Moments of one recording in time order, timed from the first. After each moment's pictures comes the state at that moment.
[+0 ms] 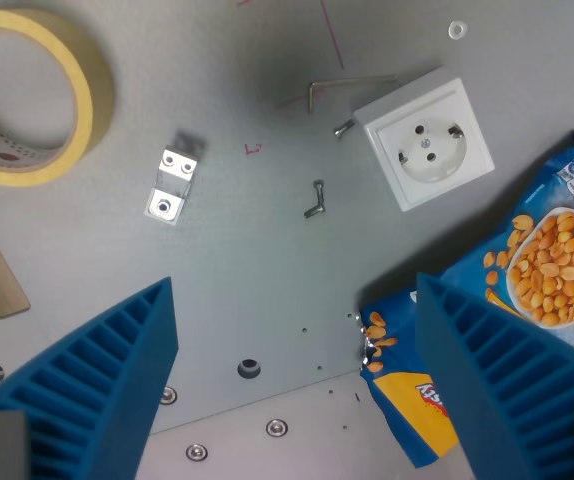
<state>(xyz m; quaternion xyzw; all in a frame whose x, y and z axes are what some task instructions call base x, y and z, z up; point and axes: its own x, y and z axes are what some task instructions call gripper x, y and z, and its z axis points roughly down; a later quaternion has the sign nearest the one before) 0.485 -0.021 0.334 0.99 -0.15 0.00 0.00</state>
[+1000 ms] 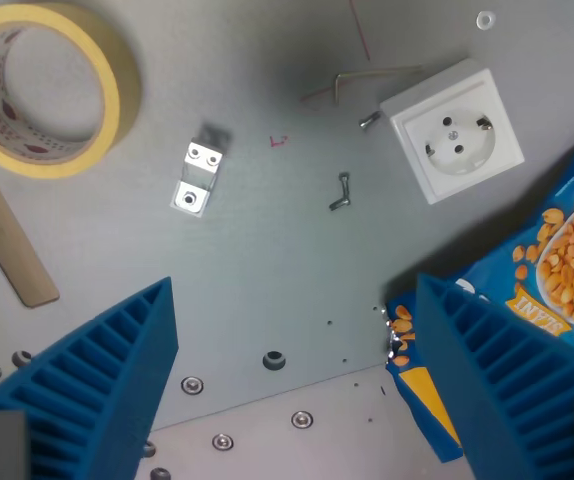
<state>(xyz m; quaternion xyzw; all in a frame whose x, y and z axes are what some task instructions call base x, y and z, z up) 0.486 -0.017 0.334 0.99 -0.16 -0.01 -0.02</state>
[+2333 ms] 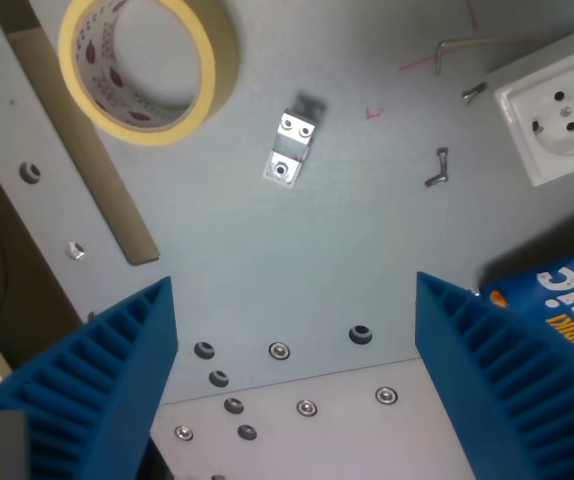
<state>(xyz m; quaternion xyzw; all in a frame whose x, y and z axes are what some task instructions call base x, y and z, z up) 0.486 -0.017 0.333 0.98 -0.16 -0.02 -0.12</state>
